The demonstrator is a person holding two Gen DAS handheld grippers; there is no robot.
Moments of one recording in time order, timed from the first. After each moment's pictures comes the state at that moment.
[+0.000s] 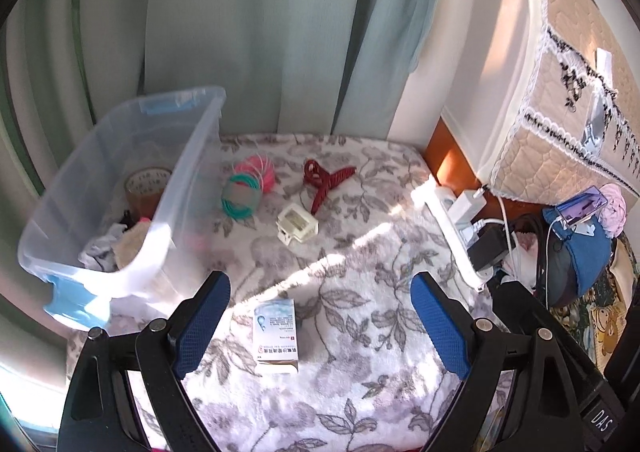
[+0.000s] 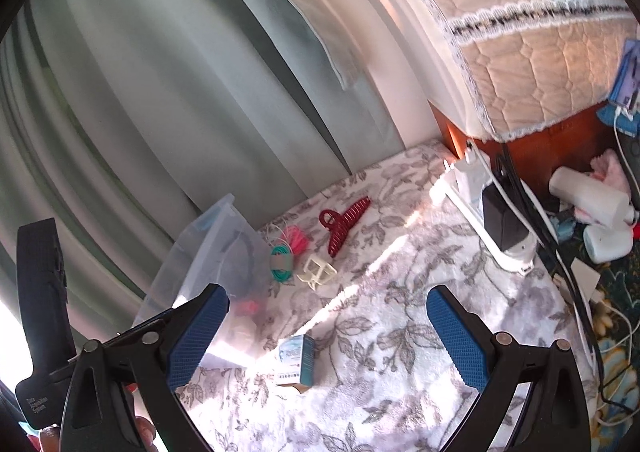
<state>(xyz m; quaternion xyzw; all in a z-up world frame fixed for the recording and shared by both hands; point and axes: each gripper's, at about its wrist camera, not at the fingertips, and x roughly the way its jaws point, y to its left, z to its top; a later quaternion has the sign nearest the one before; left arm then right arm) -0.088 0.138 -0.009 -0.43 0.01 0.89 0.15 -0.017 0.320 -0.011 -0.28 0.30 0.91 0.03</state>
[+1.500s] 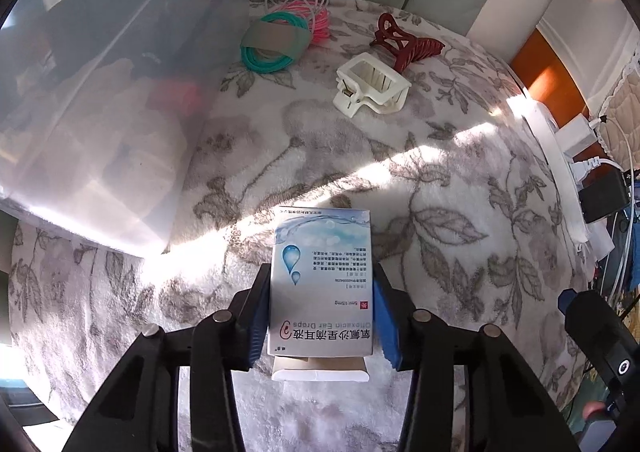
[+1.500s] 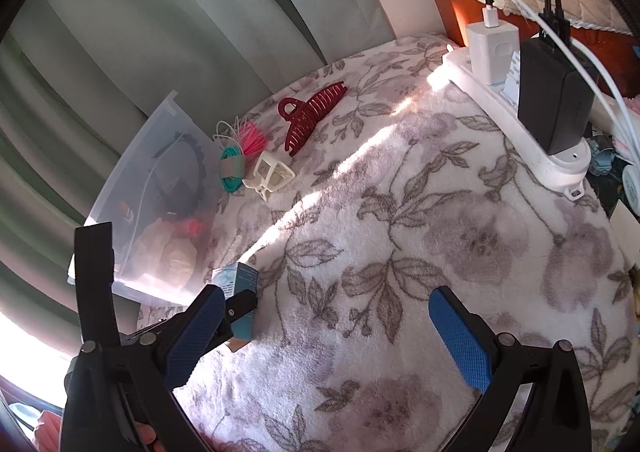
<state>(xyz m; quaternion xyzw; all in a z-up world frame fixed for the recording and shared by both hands) -0.138 0.115 -0.155 -0.55 -0.01 0.83 0.10 -0.071 0.307 -0.111 -0.42 0.28 0.86 0.00</state>
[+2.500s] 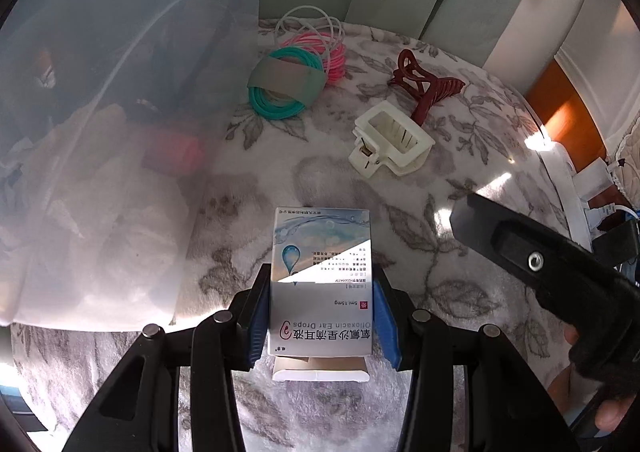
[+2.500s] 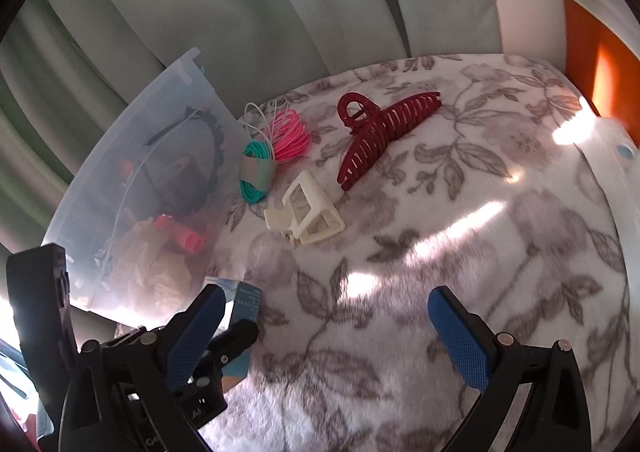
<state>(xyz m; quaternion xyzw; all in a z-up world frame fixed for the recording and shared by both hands) -0.174 0.116 -0.156 -0.53 -0.01 0.85 0.08 -0.197 0.286 -0.124 -0.44 0.19 0.87 -0.10</state>
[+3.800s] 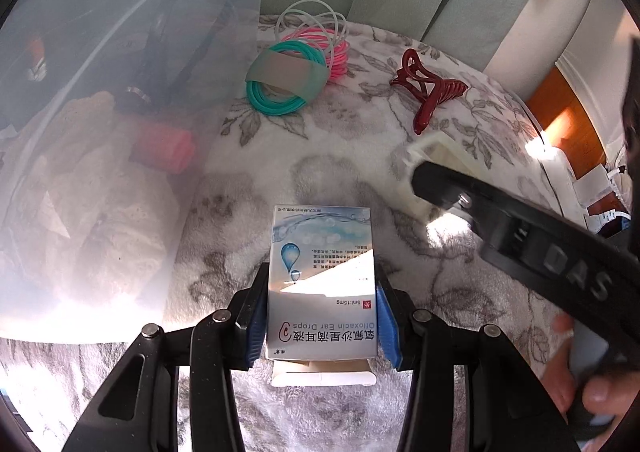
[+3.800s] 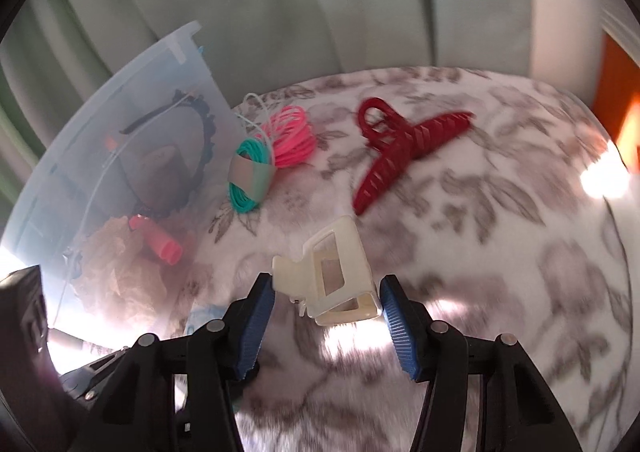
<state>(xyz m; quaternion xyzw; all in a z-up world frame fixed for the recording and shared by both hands) -0.181 0.114 -0.164 -0.52 -0.03 0.85 0.08 -0.215 0.268 -0.130 -0.45 0.15 0.88 -0.08</state>
